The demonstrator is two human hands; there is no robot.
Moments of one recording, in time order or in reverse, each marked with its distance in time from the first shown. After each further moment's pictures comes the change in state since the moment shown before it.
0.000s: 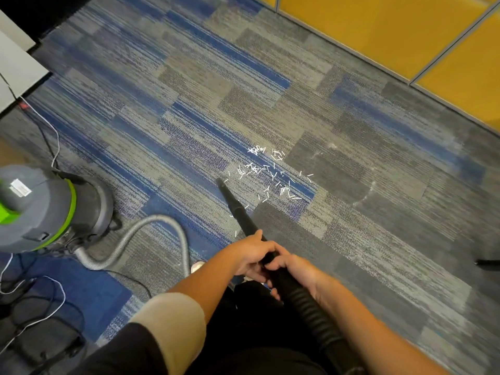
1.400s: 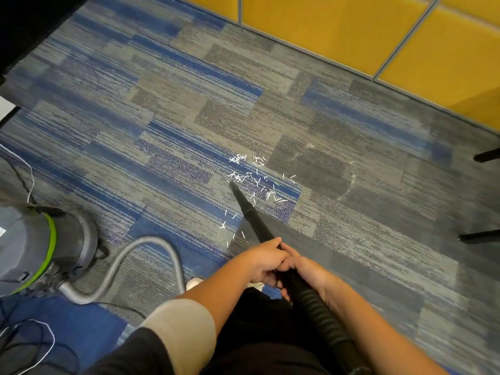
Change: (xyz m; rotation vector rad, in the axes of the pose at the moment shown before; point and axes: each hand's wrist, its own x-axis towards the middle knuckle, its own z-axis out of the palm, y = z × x) left_hand -0.012 0.024 0.049 0.128 -0.103 0.045; right_hand -0.026 0.006 -0.025 0.118 0.141 -0.083
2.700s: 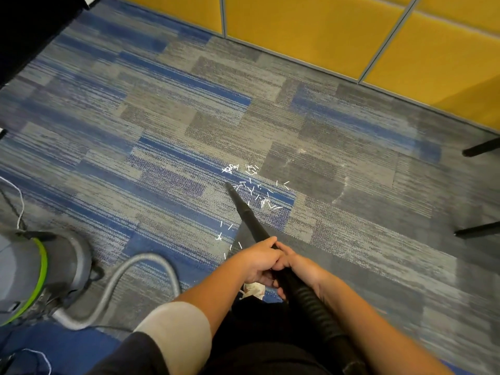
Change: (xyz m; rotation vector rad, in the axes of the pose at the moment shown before) left_hand 0.008 0.026 -0.010 0.011 -0.011 0.016; right_hand 0.006 -0.026 -0.008 0.045 -0.004 -0.042
